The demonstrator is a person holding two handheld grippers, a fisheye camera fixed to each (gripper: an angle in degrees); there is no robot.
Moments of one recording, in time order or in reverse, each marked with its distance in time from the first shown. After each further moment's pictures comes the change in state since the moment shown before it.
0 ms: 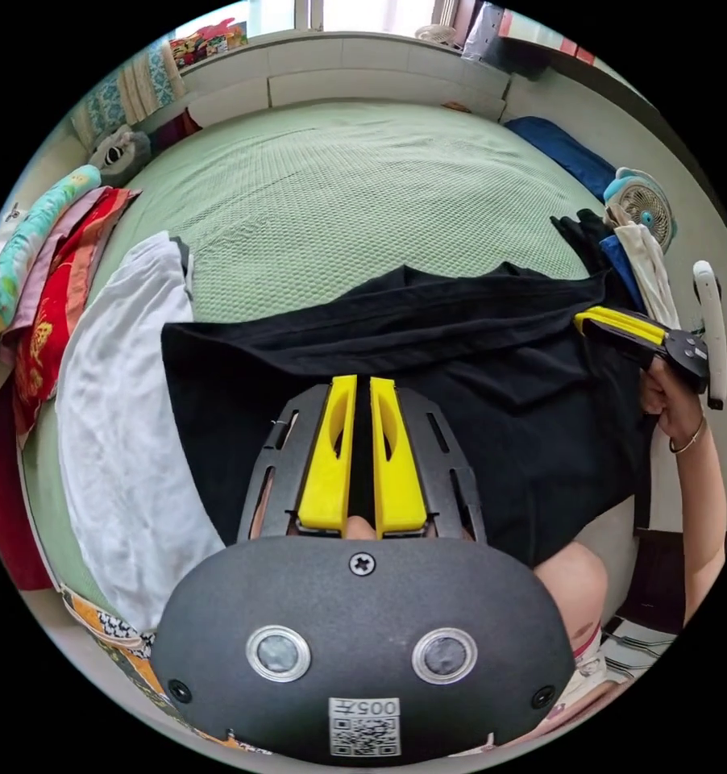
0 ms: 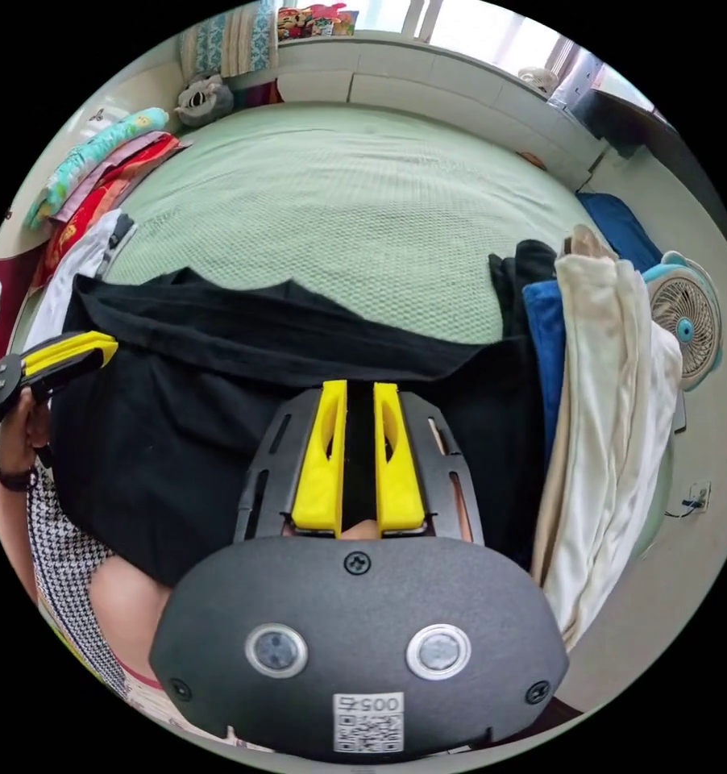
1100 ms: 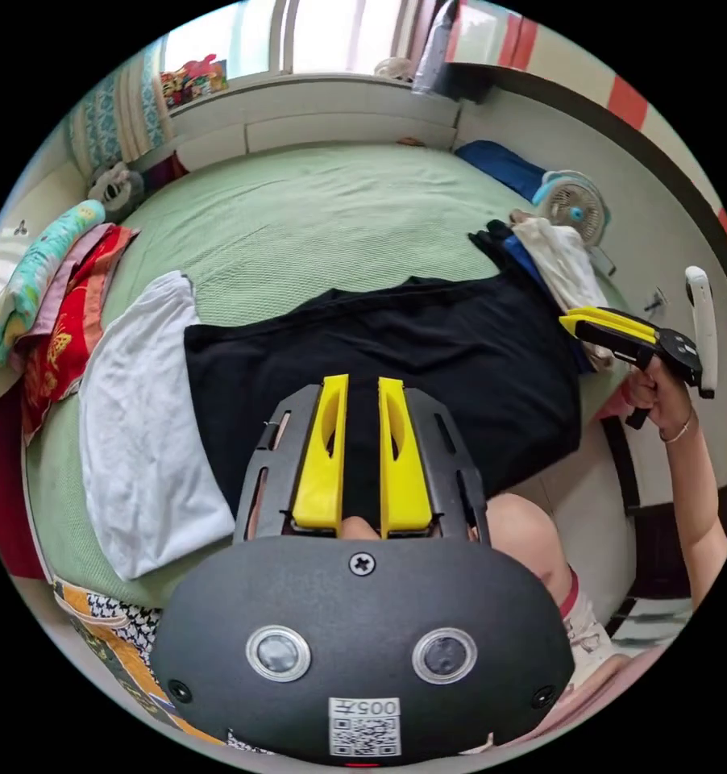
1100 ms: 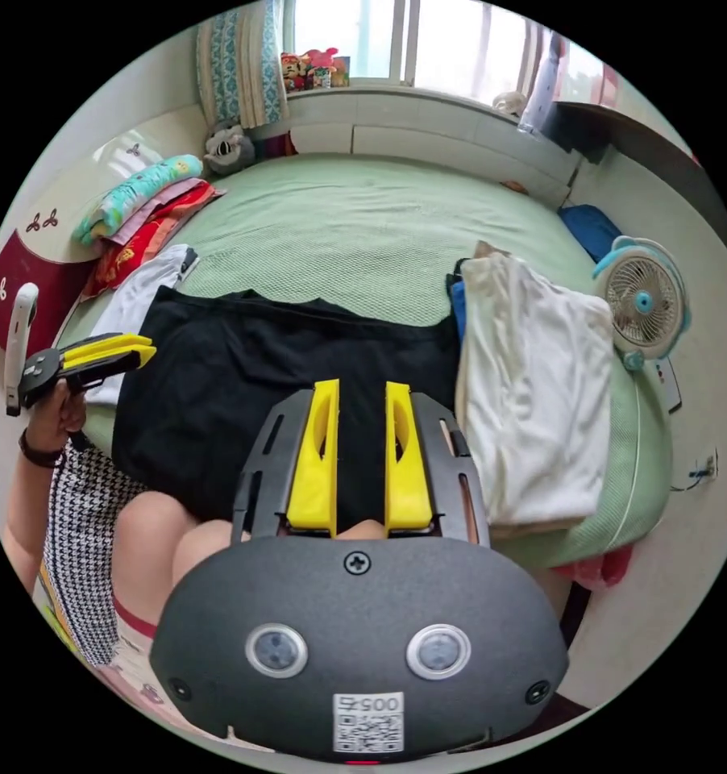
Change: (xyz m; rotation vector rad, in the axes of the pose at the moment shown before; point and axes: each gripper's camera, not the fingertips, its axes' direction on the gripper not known) left arm 0.125 0.101 -0.083 0.125 0.166 0.133; right arm 0.047 0.157 -0.133 0.155 -0.064 0.020
